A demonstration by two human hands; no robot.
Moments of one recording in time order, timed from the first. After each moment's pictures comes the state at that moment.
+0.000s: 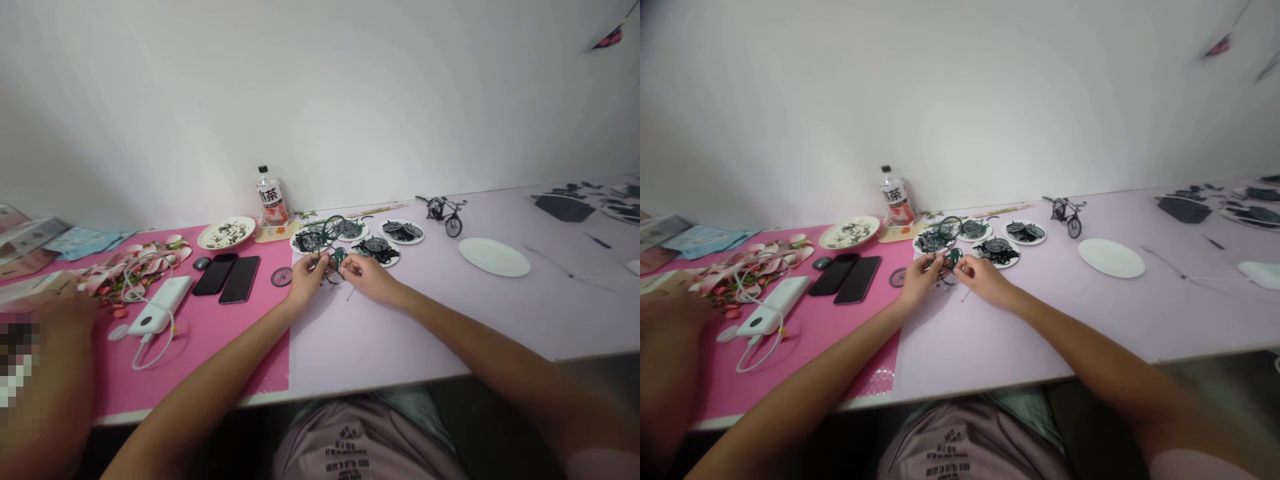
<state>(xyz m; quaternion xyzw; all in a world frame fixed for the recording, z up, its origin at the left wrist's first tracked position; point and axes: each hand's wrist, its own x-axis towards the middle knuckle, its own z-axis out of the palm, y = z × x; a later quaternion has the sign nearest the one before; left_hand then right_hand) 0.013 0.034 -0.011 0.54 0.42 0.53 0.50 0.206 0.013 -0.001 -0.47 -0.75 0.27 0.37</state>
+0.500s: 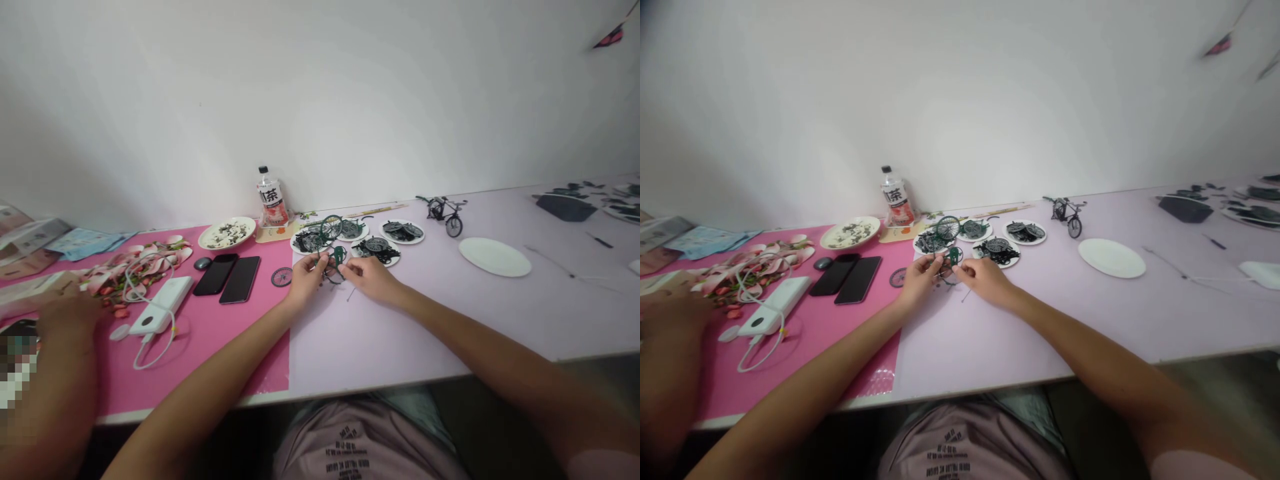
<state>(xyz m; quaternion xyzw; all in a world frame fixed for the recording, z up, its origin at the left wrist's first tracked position) 0.012 0.037 -0.016 0.52 0.40 0.55 0.52 0.205 0.007 0.004 -0.48 -0.76 0.24 0.37</state>
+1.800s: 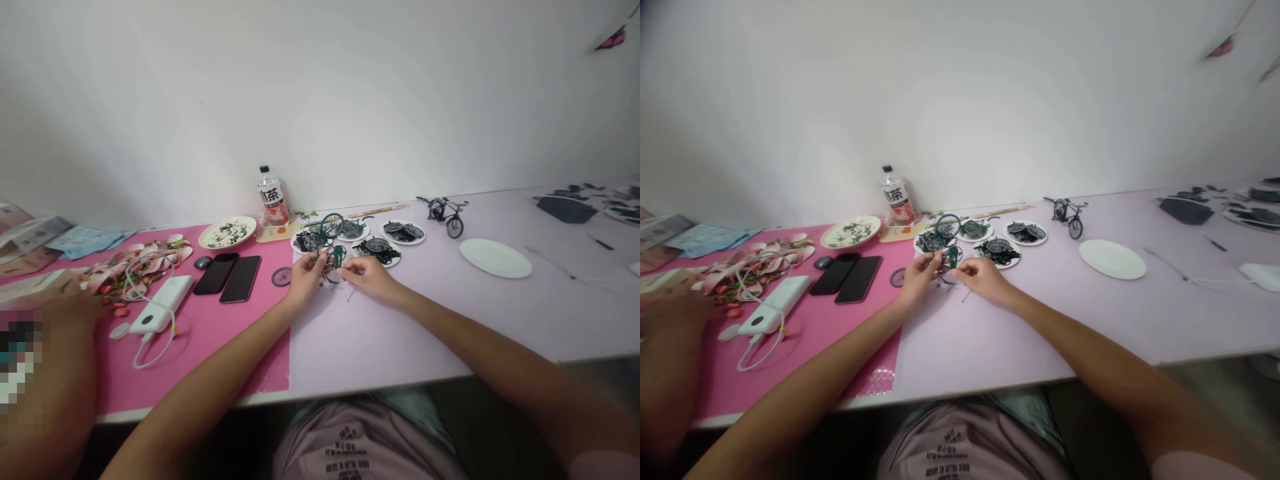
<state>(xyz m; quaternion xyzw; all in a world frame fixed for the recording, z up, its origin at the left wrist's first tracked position) 0.012 0.024 0.002 0.51 0.40 0.55 0.53 0.201 0.015 -0.004 -0.43 -0.72 0.34 0.43</state>
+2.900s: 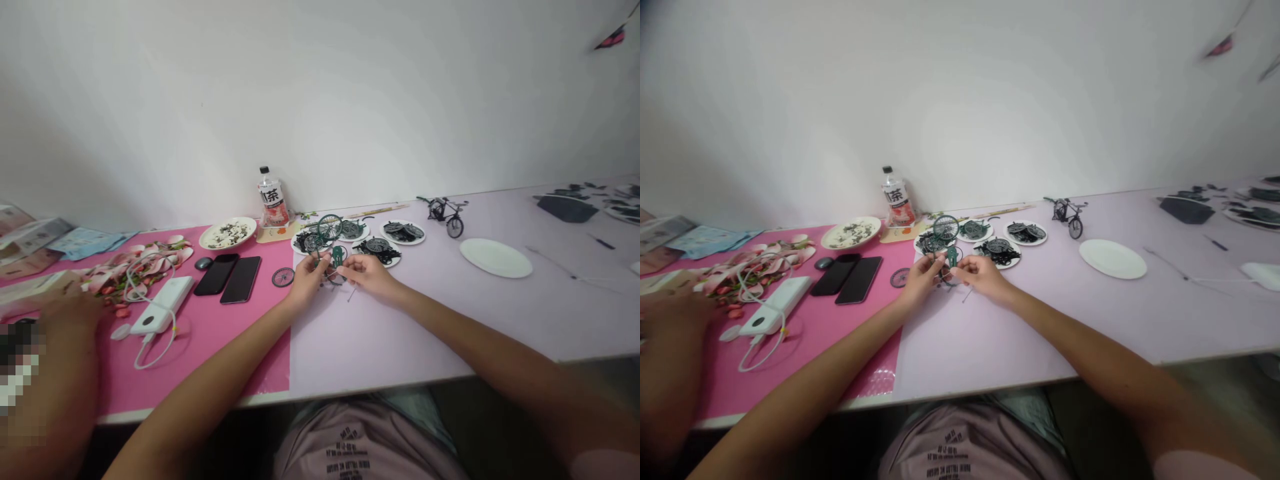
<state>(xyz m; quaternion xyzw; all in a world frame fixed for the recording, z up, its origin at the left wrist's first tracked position) 0.012 0.029 -0.005 0.53 0.42 0.52 0.52 0.198 0.013 -0.001 -0.43 -0.63 0.47 0.45</state>
